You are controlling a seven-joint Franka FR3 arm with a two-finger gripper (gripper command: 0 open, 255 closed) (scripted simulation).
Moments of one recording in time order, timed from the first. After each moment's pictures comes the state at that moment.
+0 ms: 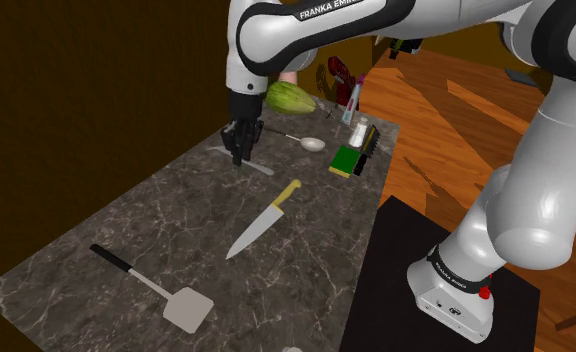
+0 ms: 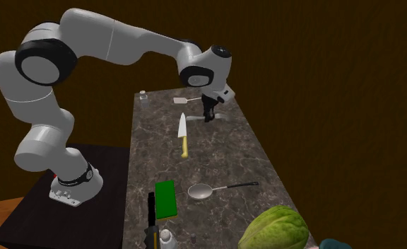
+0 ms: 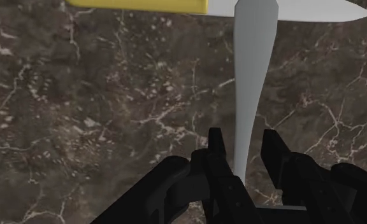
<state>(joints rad) 0.22 0.22 0.18 -1.85 0.20 1.99 0.06</state>
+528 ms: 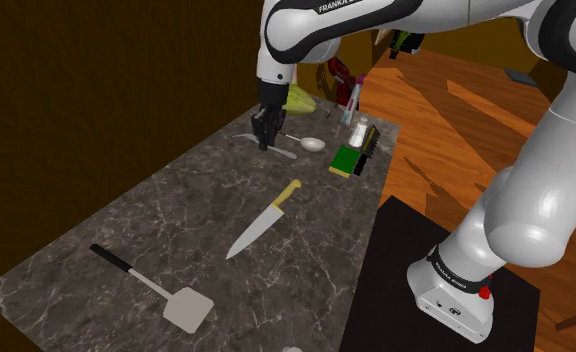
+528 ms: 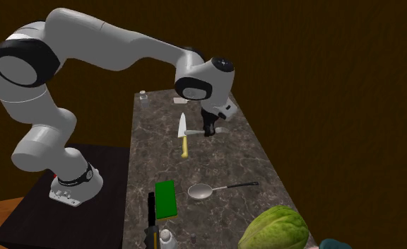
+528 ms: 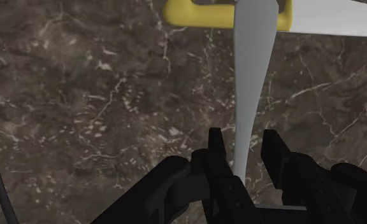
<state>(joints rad) 0.13 0.16 0.11 -1.92 0.20 1.97 -0.09</state>
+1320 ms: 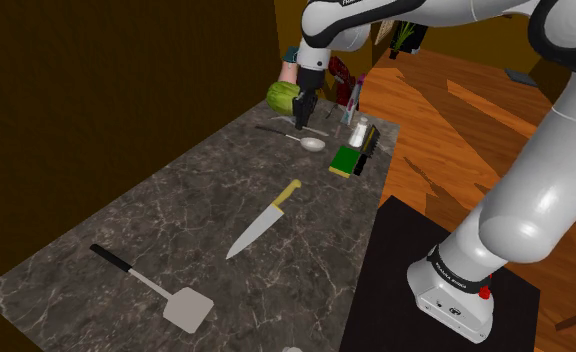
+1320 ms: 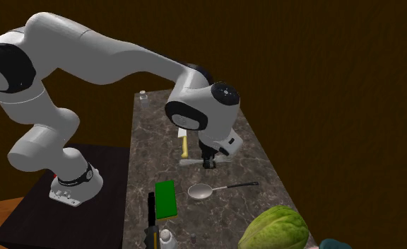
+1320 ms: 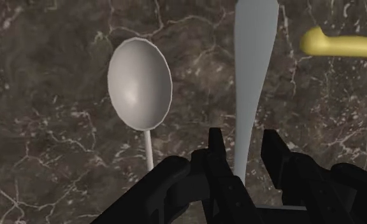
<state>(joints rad) -0.03 0.14 -0.01 -1.92 0.18 1.90 -0.35</state>
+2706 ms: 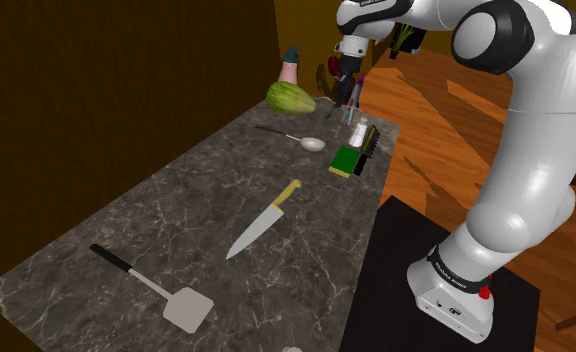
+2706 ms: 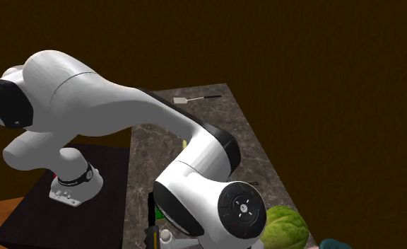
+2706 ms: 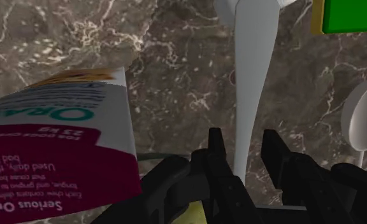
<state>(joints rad) -0.29 0.43 -0.17 -1.51 0.16 1.73 -0.74</state>
